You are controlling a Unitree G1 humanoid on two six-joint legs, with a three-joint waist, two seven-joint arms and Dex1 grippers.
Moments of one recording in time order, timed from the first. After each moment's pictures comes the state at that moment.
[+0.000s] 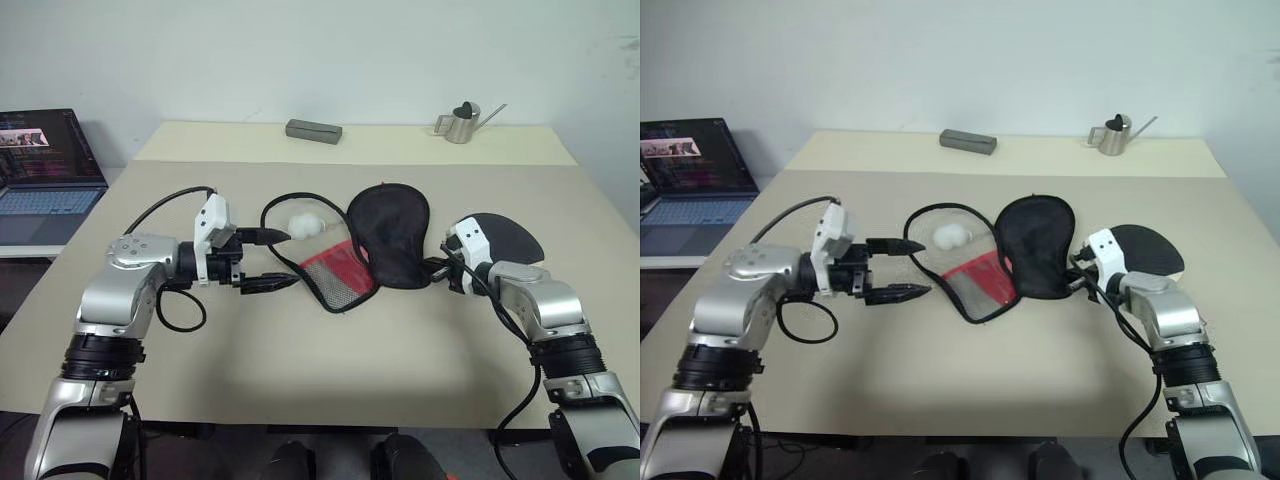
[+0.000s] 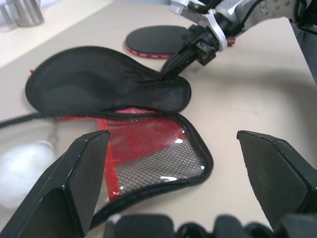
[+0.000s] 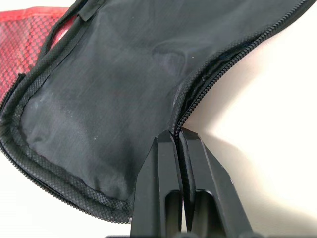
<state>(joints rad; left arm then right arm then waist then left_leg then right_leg) -0.57 0.73 0.02 0.11 -0.42 0.37 -1.32 -0.59 -0.50 0.04 0.19 0.25 0.74 0.65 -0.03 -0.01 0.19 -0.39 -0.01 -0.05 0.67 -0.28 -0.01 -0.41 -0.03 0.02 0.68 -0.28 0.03</state>
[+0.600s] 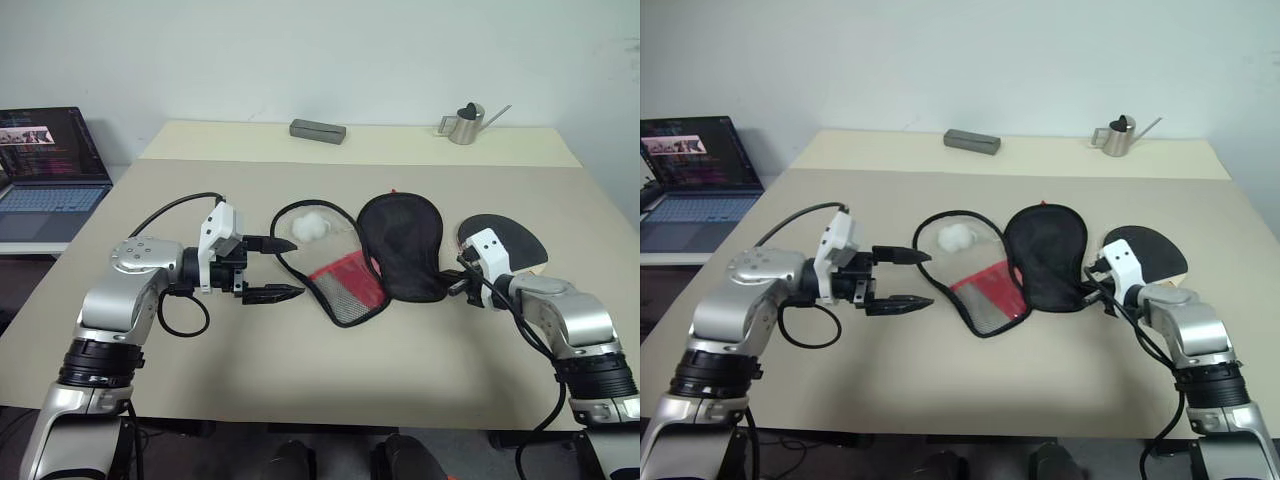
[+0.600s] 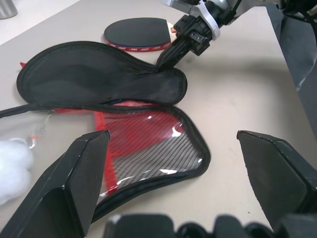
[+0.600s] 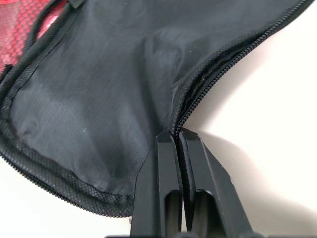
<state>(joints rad) -0.55 0.74 0.00 0.04 -0.43 0.39 -1.35 -0.48 -0.59 0.00 0.03 0.28 0.86 0.65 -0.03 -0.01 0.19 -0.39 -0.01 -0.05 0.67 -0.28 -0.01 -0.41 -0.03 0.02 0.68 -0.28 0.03</state>
